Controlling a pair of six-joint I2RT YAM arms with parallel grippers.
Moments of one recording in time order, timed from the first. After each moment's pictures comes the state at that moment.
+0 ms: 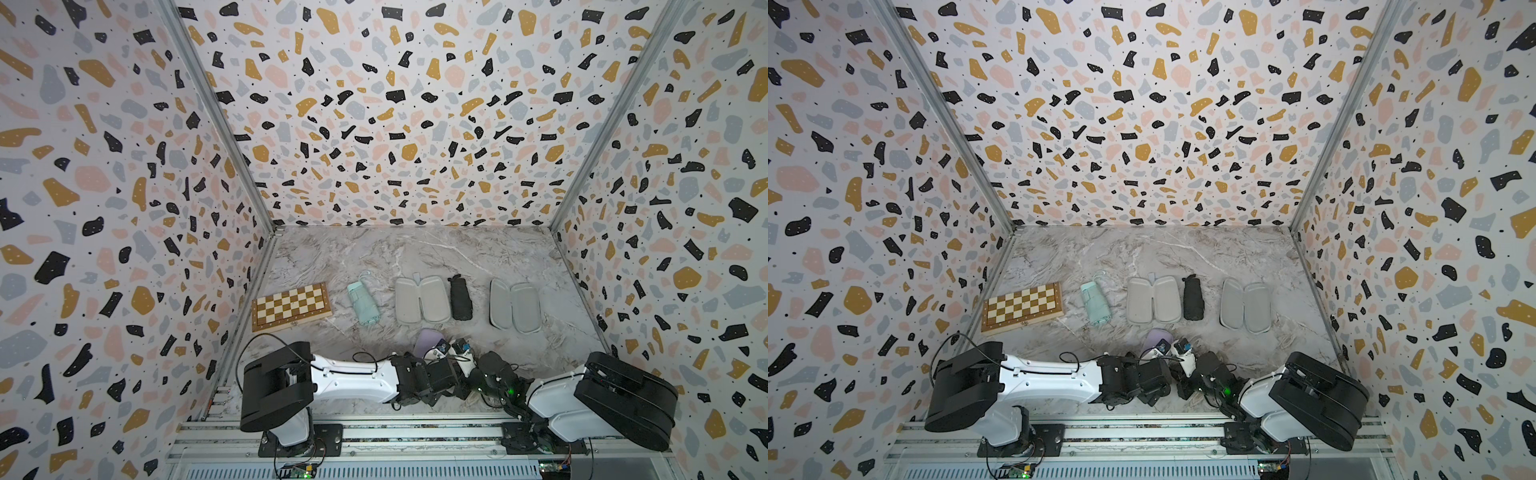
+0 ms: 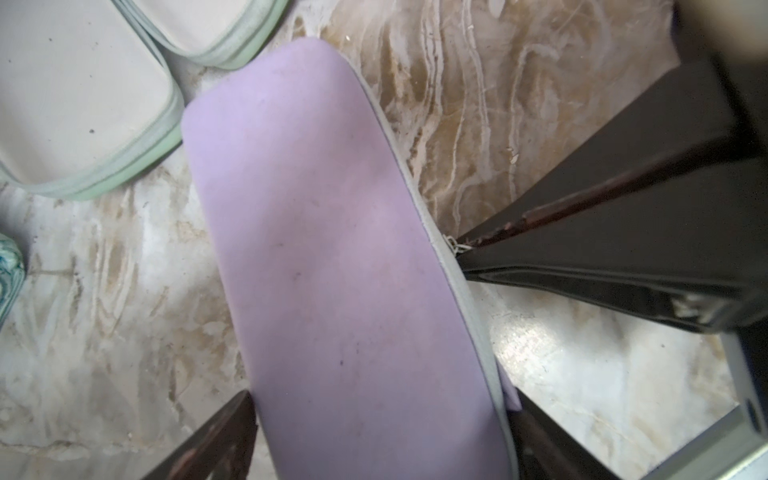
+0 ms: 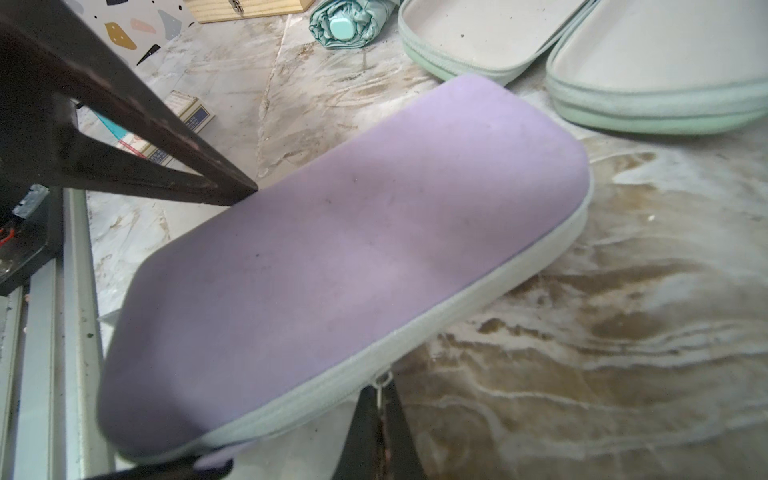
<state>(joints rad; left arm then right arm) -1.32 1.61 0.90 -0.45 -0.40 -0.52 0.92 1.37 0.04 0.81 -0.13 0.27</state>
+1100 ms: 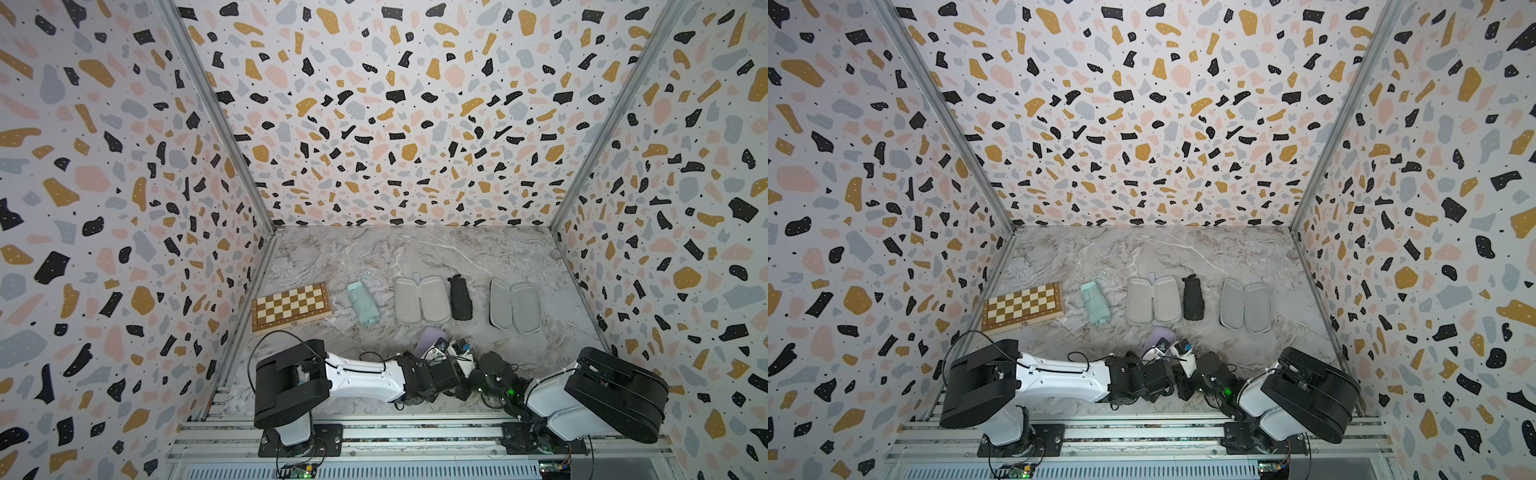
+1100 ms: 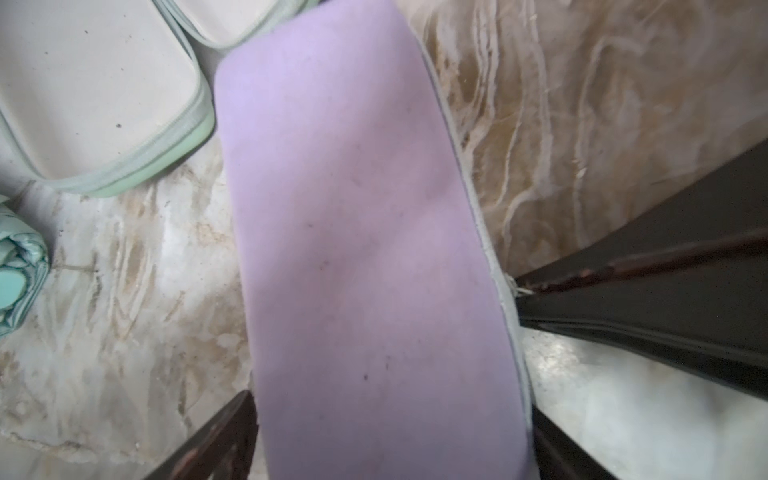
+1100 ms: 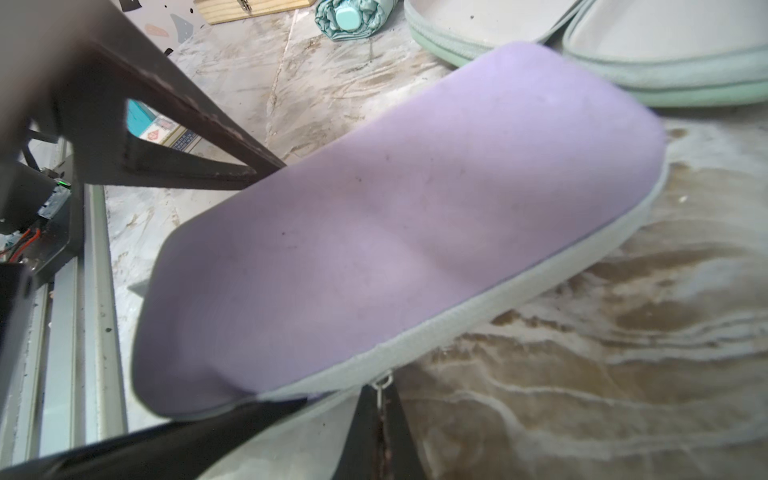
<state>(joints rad) -1.32 1.67 0.90 -0.42 -0.46 -0.54 0.91 1.43 0.03 0.88 -0.17 0.29</state>
